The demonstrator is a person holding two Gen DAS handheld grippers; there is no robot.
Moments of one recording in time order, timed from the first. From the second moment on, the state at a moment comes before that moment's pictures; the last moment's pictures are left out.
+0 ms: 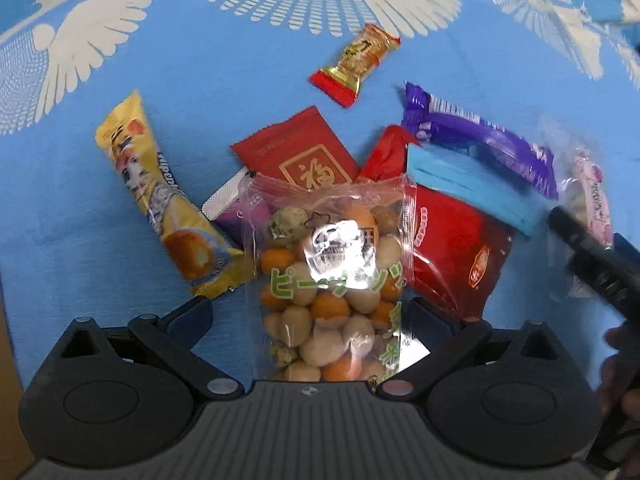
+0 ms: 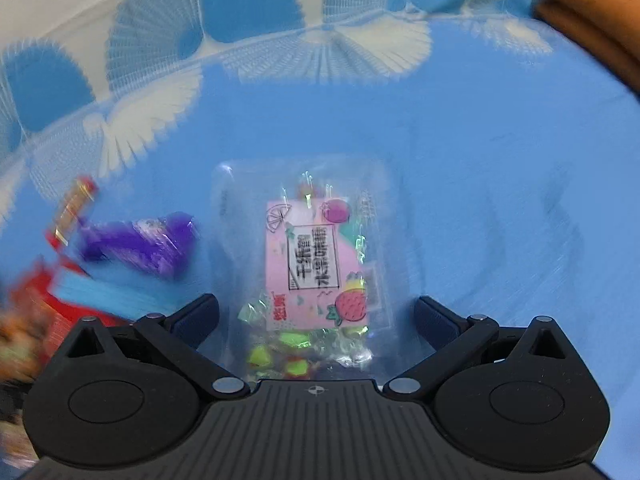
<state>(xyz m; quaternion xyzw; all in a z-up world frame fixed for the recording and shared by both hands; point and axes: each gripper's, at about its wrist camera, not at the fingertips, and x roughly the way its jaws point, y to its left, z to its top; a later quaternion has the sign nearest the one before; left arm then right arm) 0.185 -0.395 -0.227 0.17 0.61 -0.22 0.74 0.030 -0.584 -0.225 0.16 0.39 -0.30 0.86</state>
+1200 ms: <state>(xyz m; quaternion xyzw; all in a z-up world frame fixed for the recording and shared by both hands) 0.008 -0.104 0.021 0.05 0.48 -0.29 0.83 -0.157 -0.335 -0.029 0.21 0.21 -0.15 0.94</state>
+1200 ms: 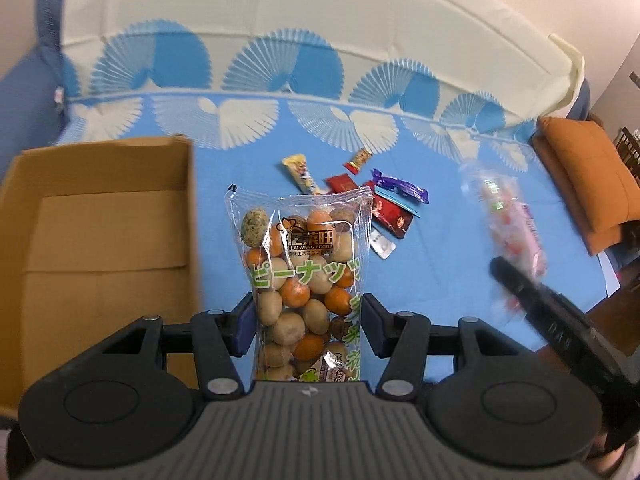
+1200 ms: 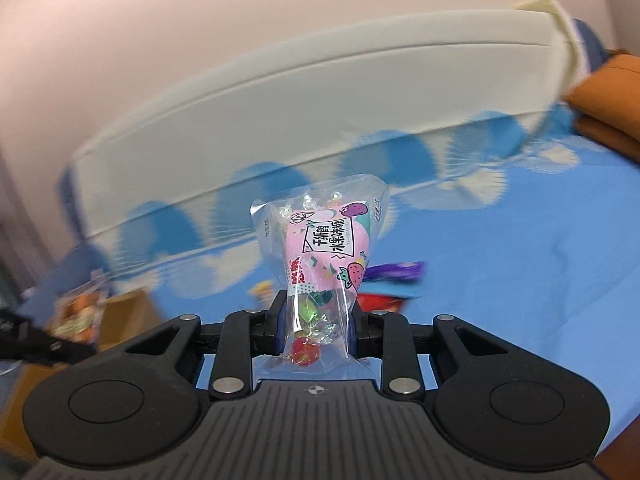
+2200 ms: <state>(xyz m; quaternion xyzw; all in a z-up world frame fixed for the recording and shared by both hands) -0.085 0.103 0.019 -0.01 0.45 -0.22 0.87 -0.190 -0.109 0.007 0.09 0.31 0.02 0.95</state>
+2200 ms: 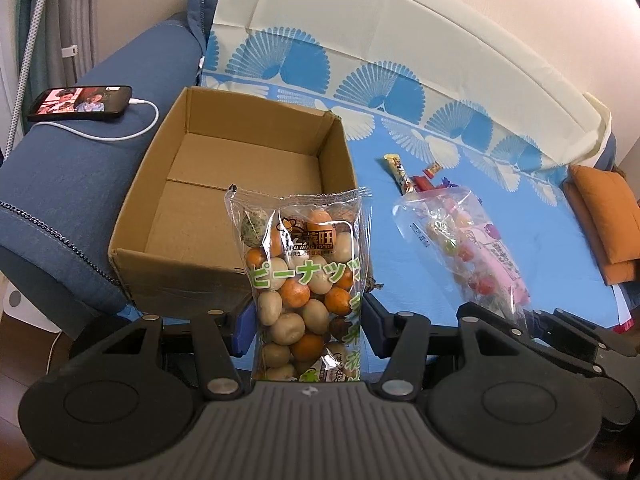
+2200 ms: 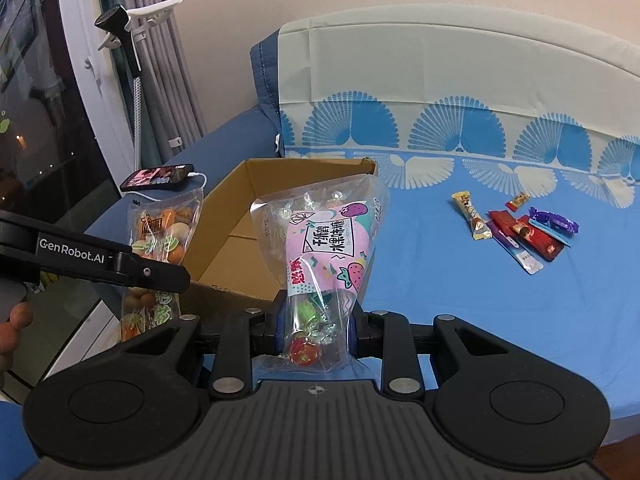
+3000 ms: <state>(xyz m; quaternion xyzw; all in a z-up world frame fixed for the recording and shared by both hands) -0.041 0.096 0.030 0.00 0.43 -0.20 0.88 -0.153 -0.110 -0.003 0.10 0.32 0.01 0.94</state>
